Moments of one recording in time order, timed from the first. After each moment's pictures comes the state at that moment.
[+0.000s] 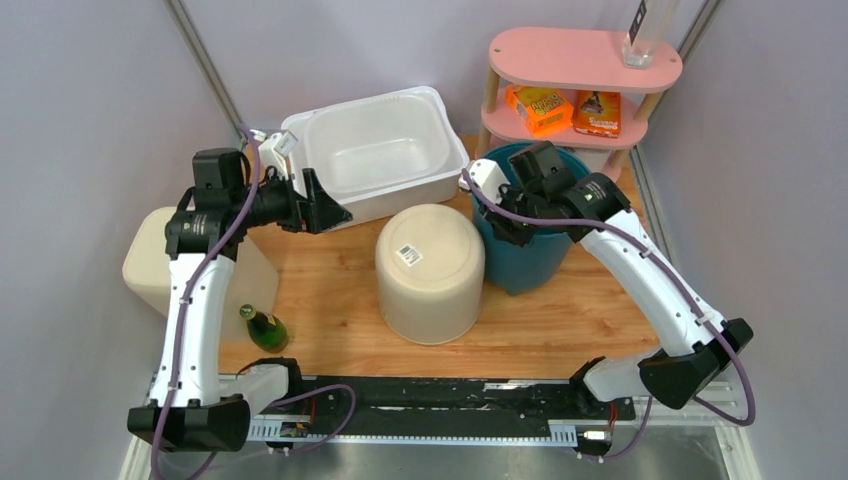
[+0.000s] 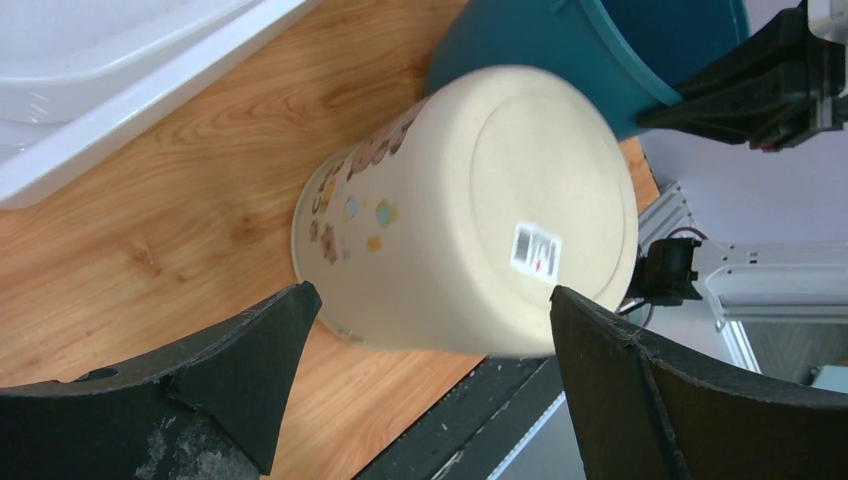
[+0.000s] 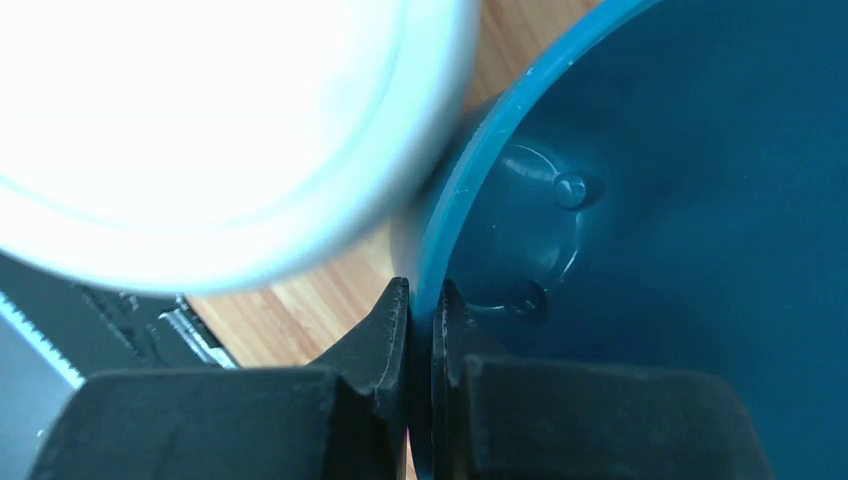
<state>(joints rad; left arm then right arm) 0.01 1.10 1.38 -0.93 0.80 -0.14 0.57 1.37 1.58 -1.12 -0.14 -0.44</state>
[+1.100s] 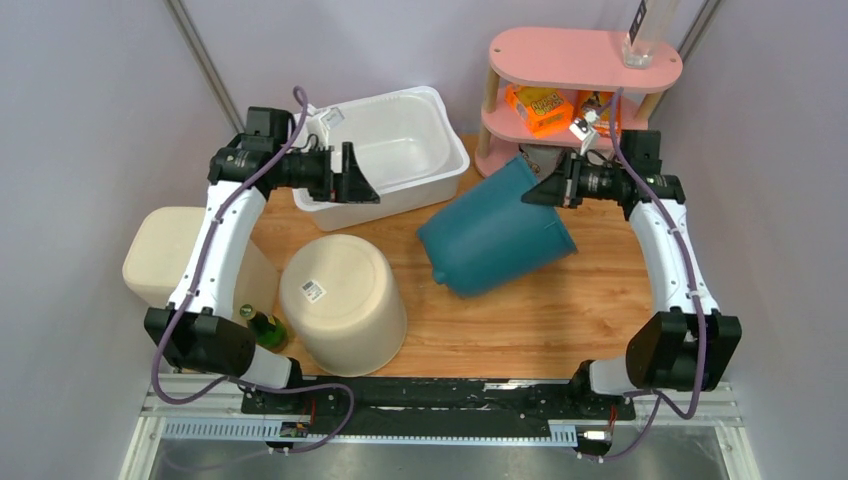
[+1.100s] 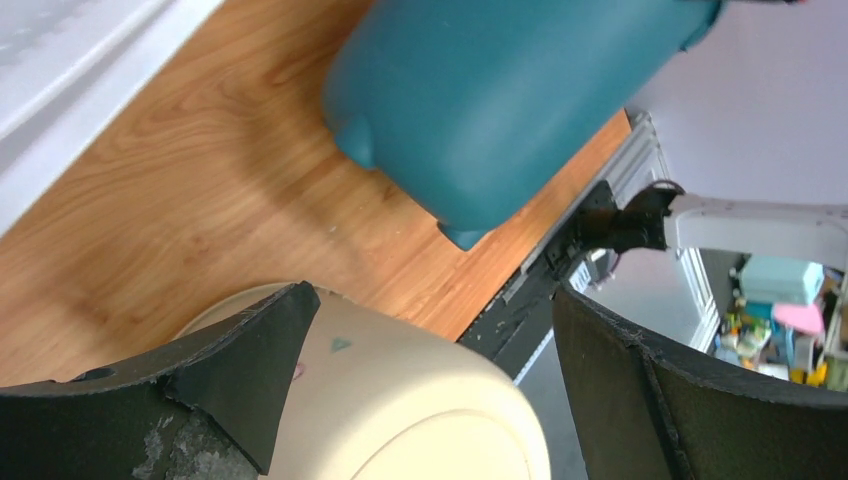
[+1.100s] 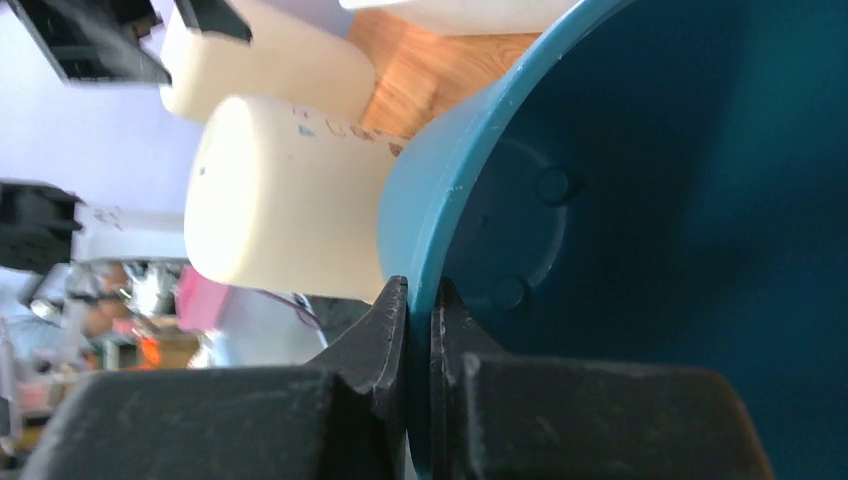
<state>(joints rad) -0.10 1.44 1.62 -1.02 0.83 -0.09 -0.03 1.42 1.41 -0.73 -1.07 0.12</state>
